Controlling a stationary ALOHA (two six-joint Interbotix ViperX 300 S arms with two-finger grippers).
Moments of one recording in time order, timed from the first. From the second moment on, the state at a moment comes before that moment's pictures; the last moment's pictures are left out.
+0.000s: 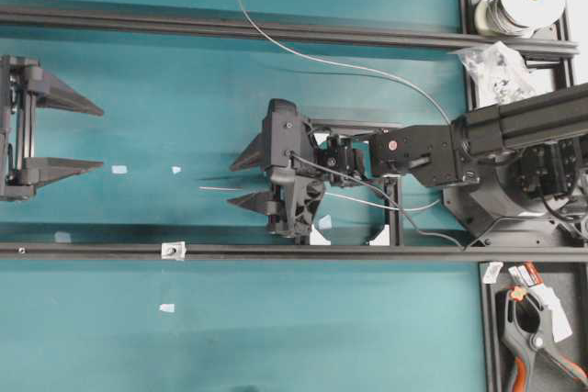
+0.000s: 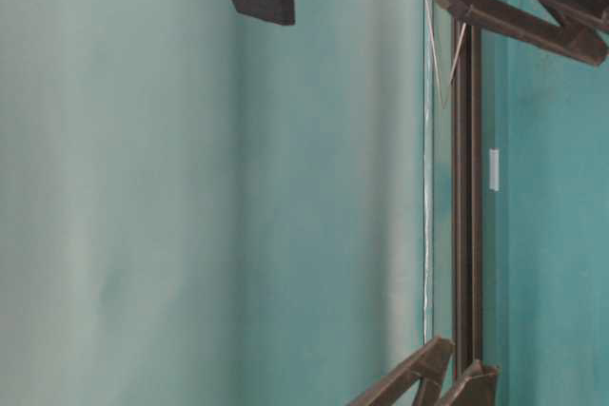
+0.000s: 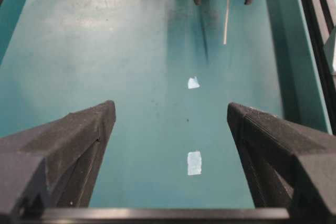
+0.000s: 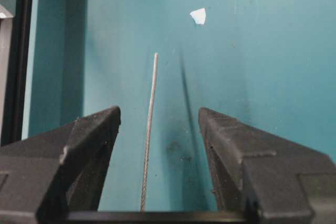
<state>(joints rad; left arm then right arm) 0.03 -0.13 1.12 -0.04 -0.61 0.04 0.05 0.06 0.90 0.00 -0.28 0.31</state>
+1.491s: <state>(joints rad) 0.03 -0.13 1.12 -0.04 -0.61 0.04 0.05 0.06 0.93 0.00 -0.38 0.31</state>
